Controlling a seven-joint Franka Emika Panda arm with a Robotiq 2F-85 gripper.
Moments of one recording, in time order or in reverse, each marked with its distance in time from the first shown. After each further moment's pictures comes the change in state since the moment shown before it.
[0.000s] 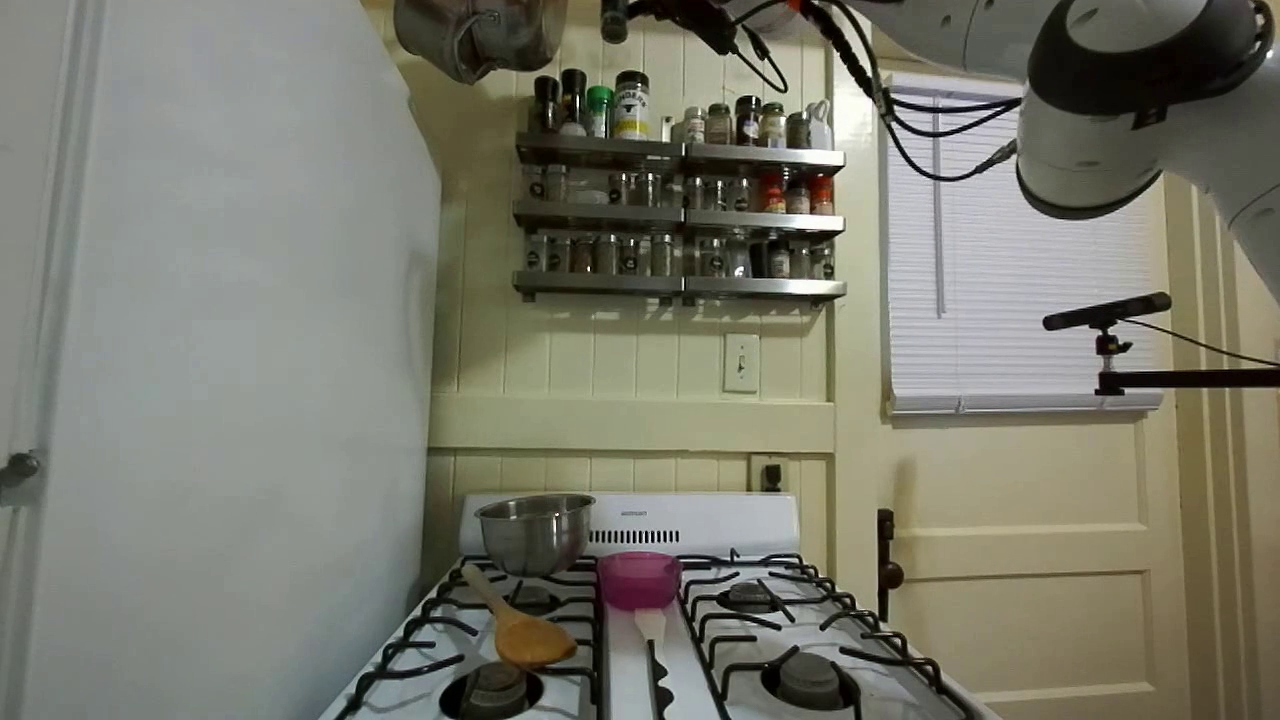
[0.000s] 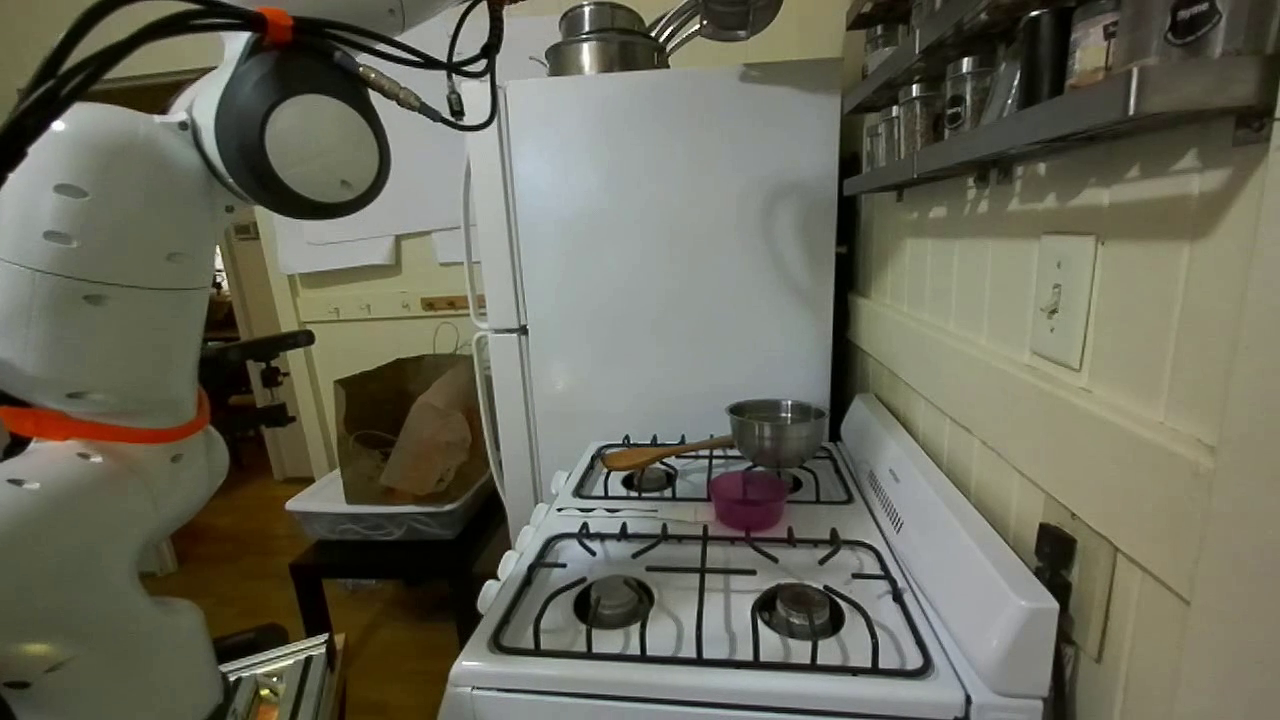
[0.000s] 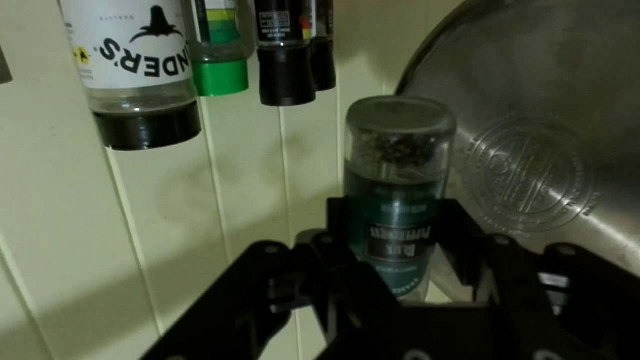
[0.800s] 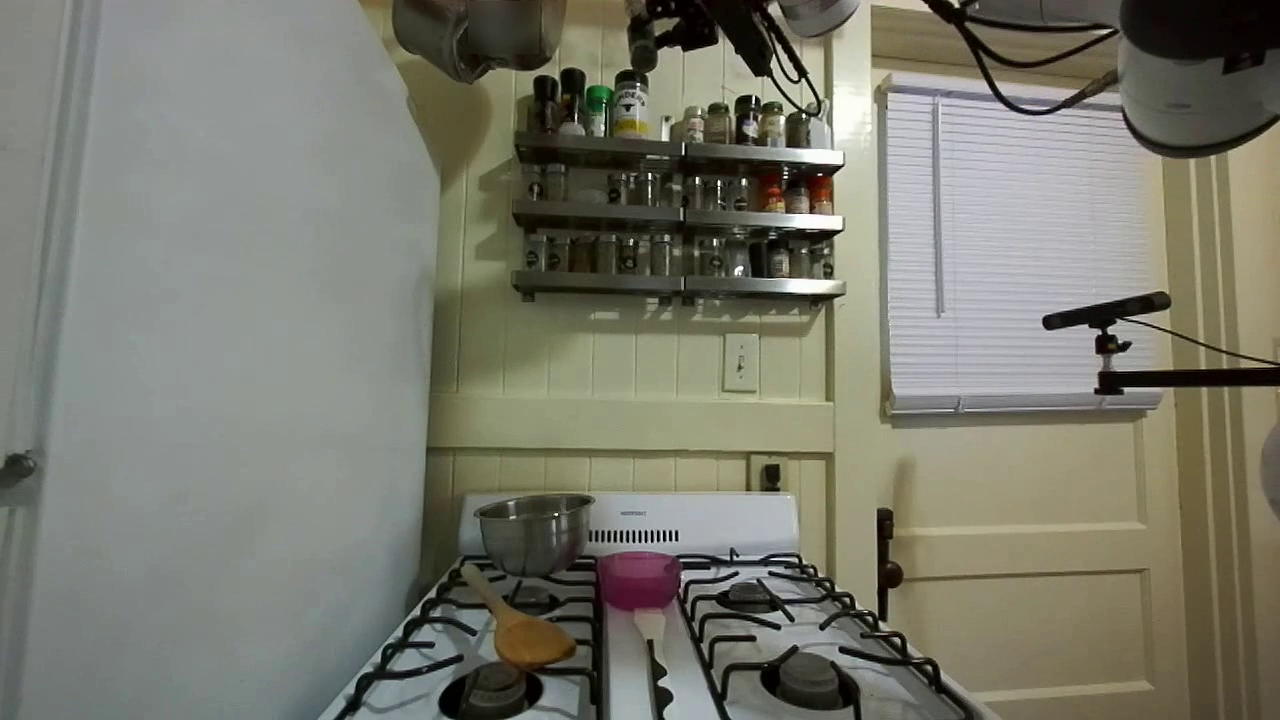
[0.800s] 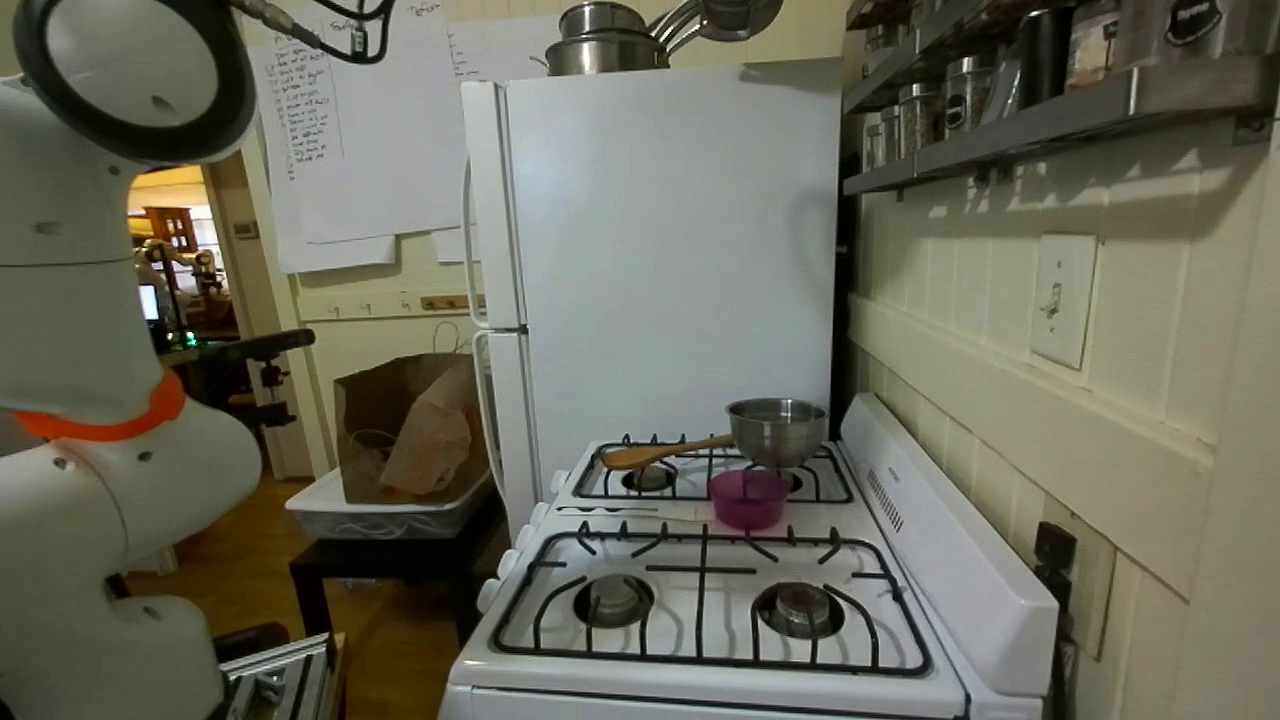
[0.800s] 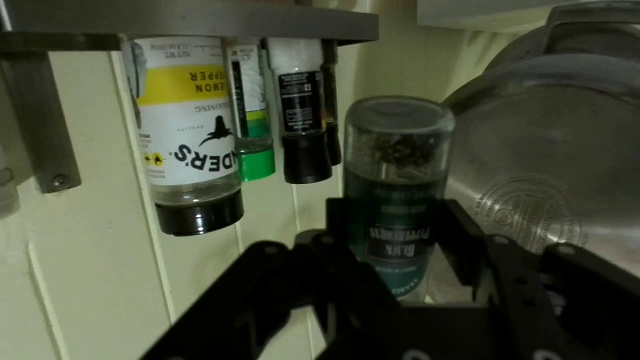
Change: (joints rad) arm -0.462 -0.215 0.240 -0.316 0.638 -0.074 -0.388
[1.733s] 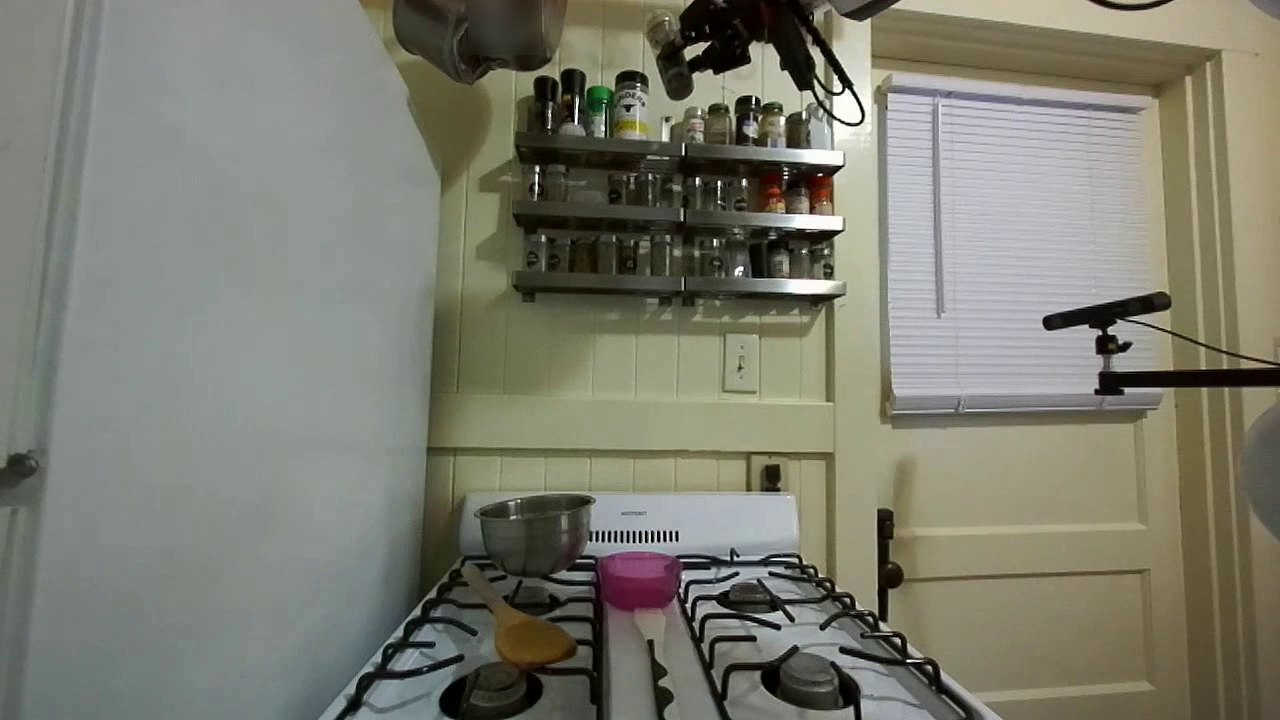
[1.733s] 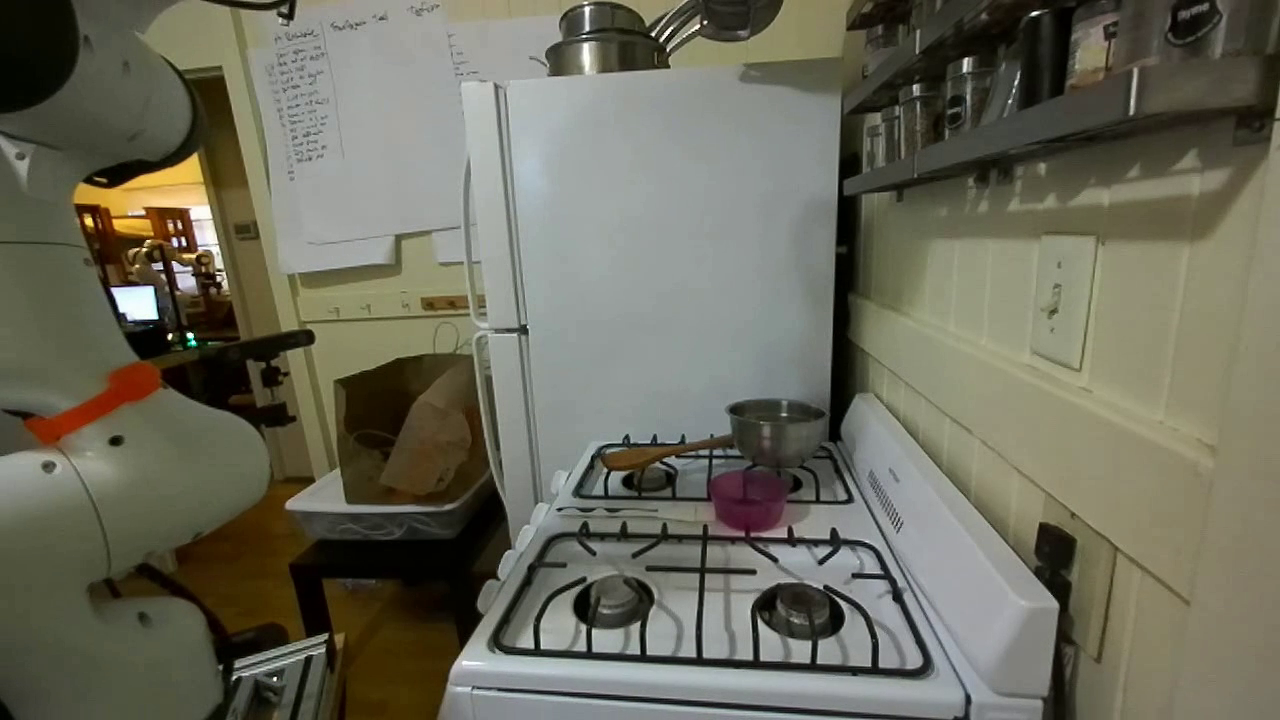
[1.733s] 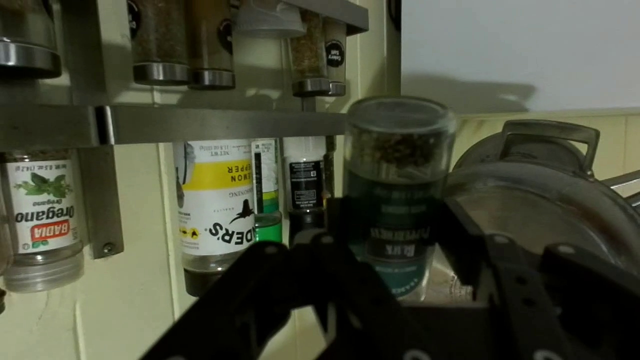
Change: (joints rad) arm -0.195 -0.331 -0.159 -0.280 0.614 -0.229 -0.395
